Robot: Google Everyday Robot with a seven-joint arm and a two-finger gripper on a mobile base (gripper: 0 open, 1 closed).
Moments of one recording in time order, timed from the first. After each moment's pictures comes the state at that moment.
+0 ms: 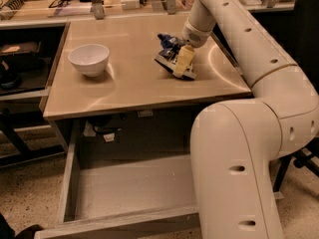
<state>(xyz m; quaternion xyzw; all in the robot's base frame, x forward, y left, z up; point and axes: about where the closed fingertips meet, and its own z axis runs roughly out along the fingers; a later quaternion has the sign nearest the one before) 0.781 -0.103 0.822 -0.58 0.80 0.03 0.17</state>
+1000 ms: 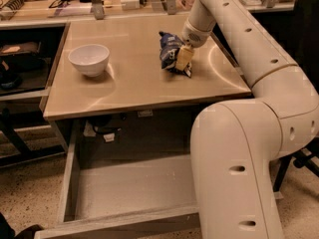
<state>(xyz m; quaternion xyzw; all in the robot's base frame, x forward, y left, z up) 0.782 -0.102 0.821 -0.58 0.80 0.03 0.18</state>
